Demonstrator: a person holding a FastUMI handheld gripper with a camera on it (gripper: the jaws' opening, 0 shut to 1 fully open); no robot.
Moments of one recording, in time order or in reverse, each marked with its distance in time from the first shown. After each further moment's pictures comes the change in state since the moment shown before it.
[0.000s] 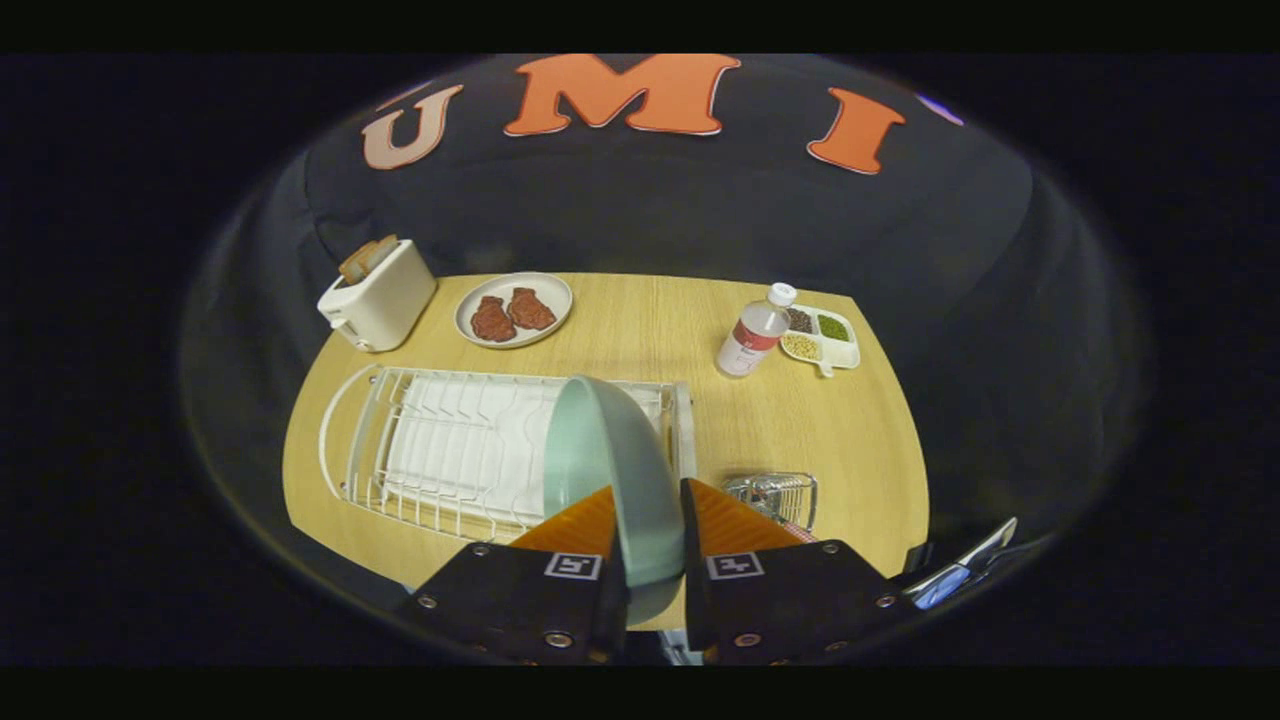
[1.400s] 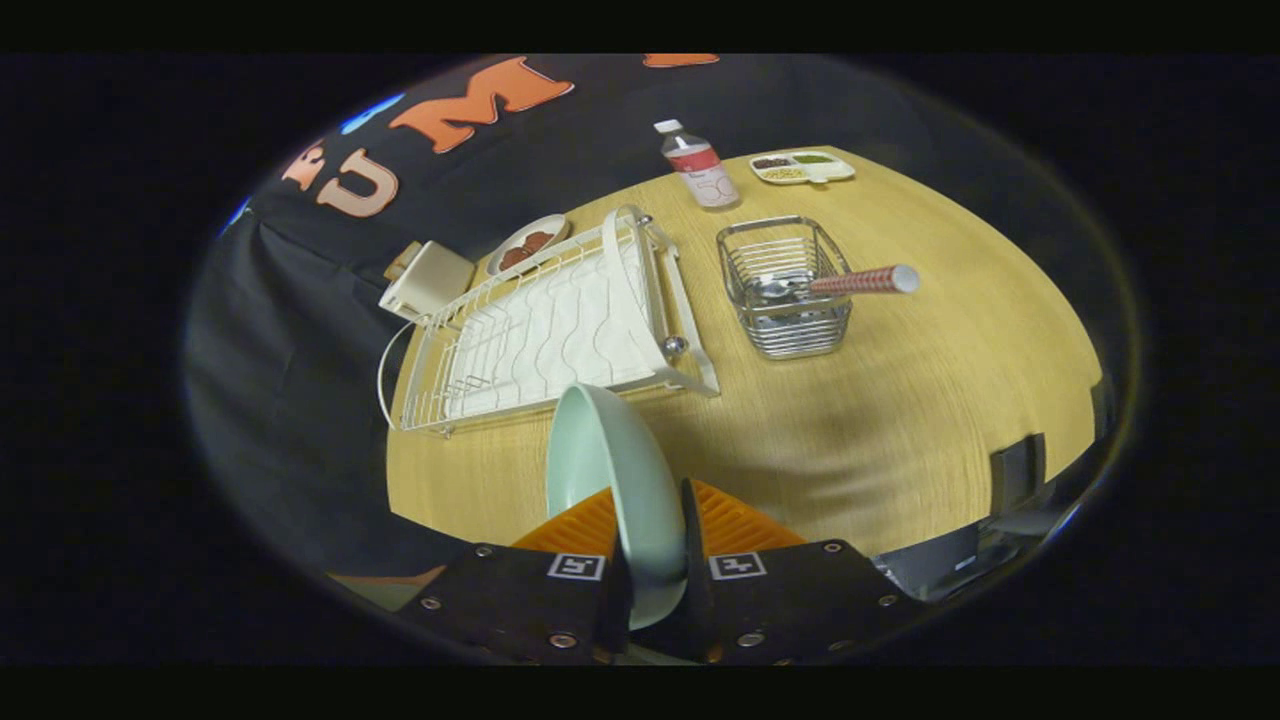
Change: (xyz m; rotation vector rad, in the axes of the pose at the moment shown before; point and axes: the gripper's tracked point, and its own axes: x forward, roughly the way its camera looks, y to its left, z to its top) arm 0.033 -0.016 -0.220 0.349 0.142 0.390
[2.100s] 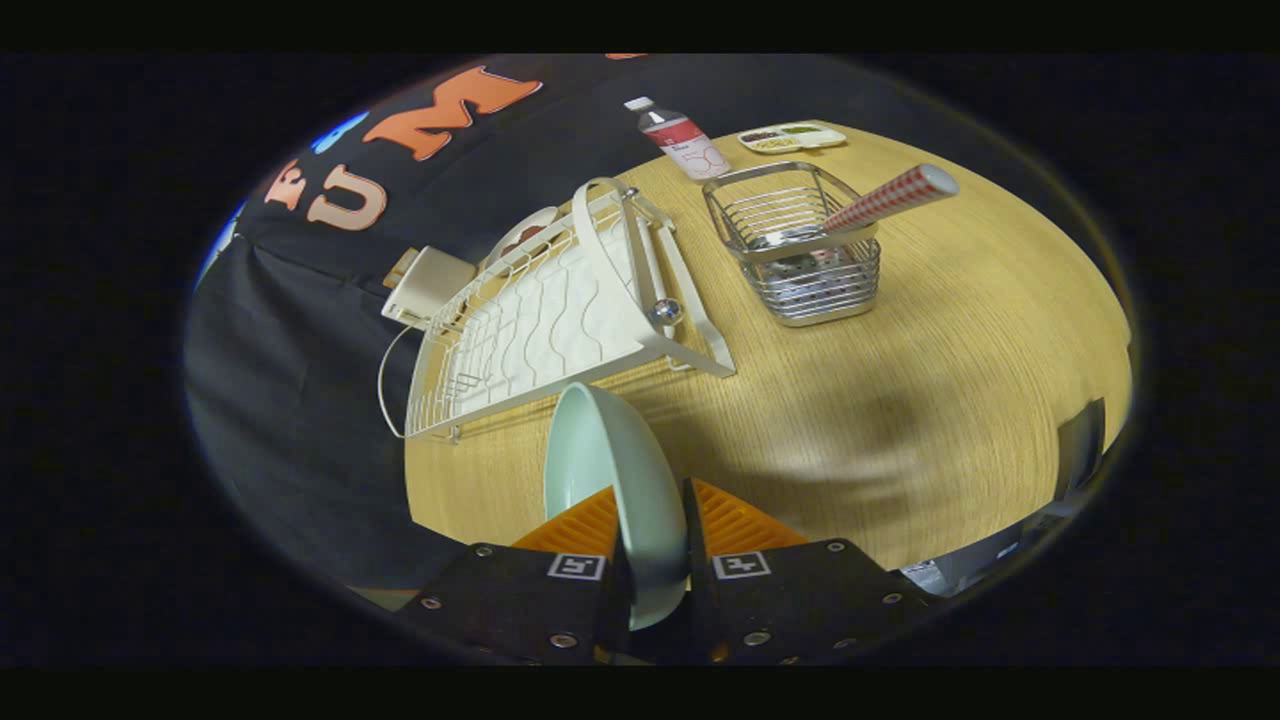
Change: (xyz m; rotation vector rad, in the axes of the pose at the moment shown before) arm 0.046 0.003 -0.011 0.066 -0.010 0.050
